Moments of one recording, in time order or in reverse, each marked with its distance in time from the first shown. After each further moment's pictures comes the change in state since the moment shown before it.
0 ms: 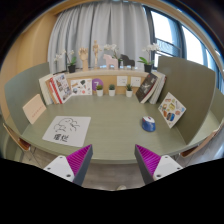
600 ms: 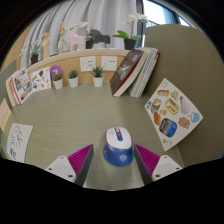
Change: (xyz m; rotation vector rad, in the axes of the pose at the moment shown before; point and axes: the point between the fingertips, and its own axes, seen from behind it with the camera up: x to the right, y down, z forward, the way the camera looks) arm 0.178 -0.021 0.231 -0.123 0.130 0.028
